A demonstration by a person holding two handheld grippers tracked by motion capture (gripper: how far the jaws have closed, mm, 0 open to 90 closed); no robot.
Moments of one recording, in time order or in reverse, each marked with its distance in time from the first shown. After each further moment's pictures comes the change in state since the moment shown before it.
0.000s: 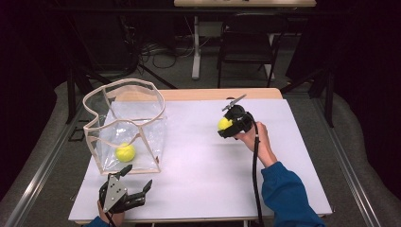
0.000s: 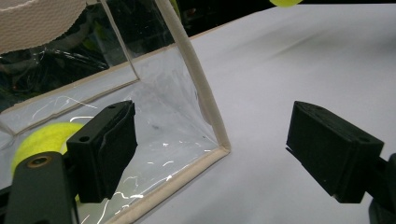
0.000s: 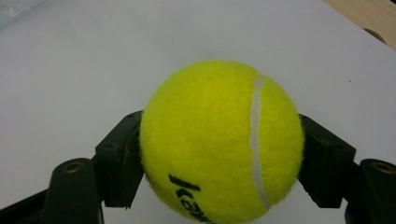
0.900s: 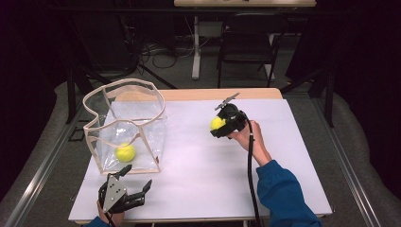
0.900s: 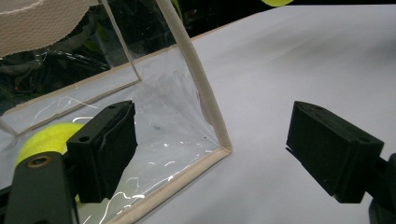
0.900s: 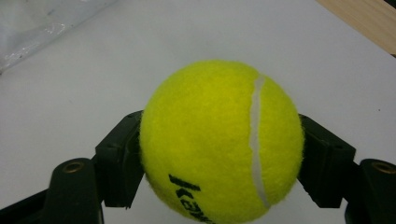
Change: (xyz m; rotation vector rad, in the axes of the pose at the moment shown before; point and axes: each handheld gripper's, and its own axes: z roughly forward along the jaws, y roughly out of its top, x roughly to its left) left arm 0.001 0.000 0.000 0.000 0.002 0.002; right arm 0.015 0.016 0.001 -0.024 0.062 -0.031
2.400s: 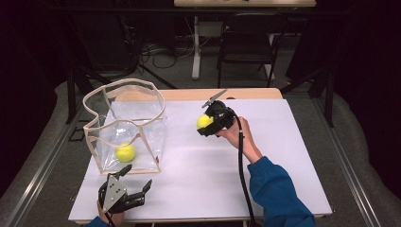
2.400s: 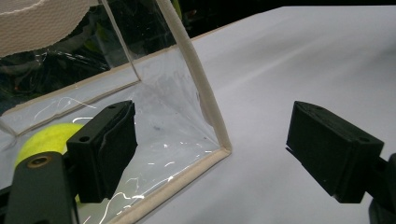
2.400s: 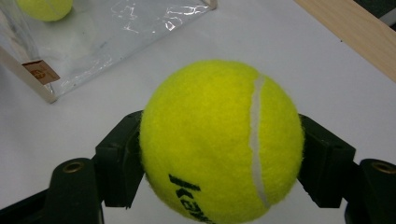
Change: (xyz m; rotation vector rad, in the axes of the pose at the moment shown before) left arm 0.000 0.000 0.000 -0.003 -0.001 -0.003; right arm 0.026 0.031 0.001 -0.049 0.074 -0.065
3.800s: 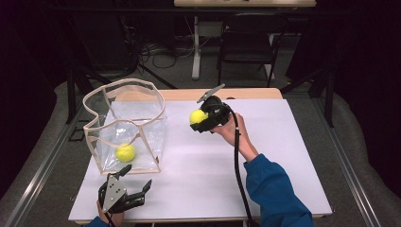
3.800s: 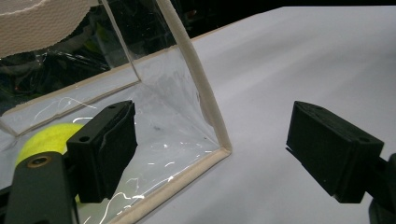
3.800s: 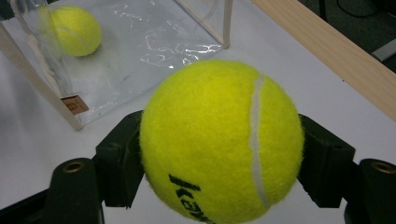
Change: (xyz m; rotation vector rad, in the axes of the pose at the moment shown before) left arm 0.000 0.000 -0.001 -0.001 0.001 0.000; right arm 0.013 0.021 -0.012 -0.083 0.027 -0.020
